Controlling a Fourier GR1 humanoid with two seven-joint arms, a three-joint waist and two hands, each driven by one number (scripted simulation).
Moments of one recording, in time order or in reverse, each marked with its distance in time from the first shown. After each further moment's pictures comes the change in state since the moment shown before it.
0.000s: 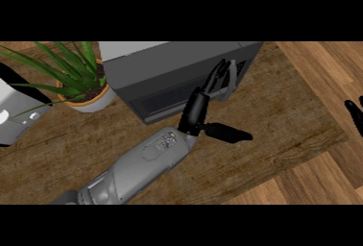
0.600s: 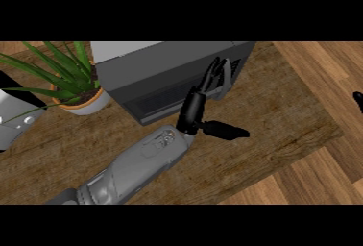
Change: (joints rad) left arm -0.012 0.008 -0.018 0.032 0.067 0.023 -0.084; right arm -0.043 -0.041 -0.016 0.009 -0.063 0.005 0.046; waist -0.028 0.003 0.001
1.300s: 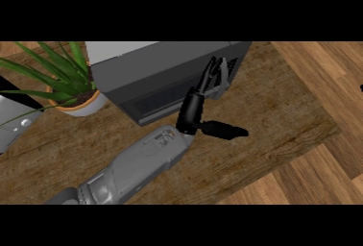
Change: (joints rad) left arm -0.008 0.002 -0.024 0.026 0.065 0.012 -0.080; right arm -0.040 -0.045 -0.013 0.020 -0.058 0.013 0.042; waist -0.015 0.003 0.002
